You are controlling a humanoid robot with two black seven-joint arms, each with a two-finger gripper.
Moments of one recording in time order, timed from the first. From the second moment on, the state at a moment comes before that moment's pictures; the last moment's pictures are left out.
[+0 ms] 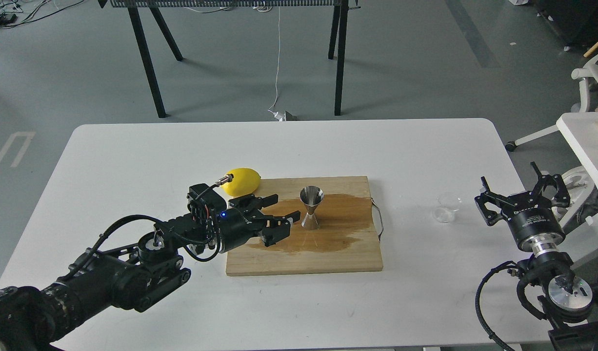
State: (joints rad) left arm -0.61 0.19 -0.39 -0.77 1.93 0.24 -0.49; right arm 0.17 -0.26 1.36 0.83 0.08 0.49 0.09
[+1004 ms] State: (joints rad) left arm -0.61 0.52 -0.67 -0.94 0.37 -0.49 -0.49; right arm -0.10 -0.45 1.30 1.08 0.37 0.49 -0.13
